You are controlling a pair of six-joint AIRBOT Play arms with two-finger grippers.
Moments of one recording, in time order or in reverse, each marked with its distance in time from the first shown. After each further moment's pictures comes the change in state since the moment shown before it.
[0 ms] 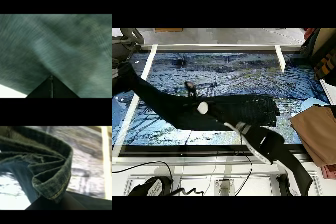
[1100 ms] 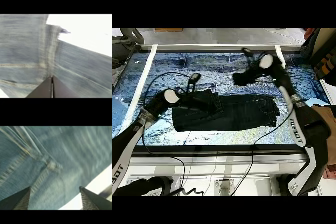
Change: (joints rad) left arm -0.676 -0.396 0.000 -0.026 -0.093 0.132; right arm -0.653 0.254 0.045 -0.322 0.770 -0.098
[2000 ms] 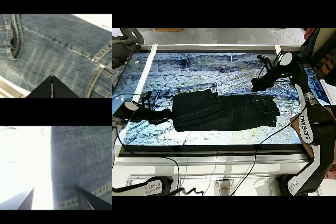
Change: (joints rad) left arm 0.635 -0.082 -0.230 -0.007 -0.042 -0.019; right arm -0.137 0.015 -0.043 -0.011 0.234 -0.168
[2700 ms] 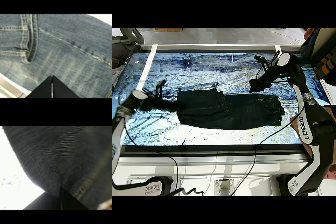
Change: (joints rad) left arm -0.150 0.003 0.229 -0.100 -0.158 0.178; right arm 0.022 -0.001 -0.001 0.014 -0.003 -0.003
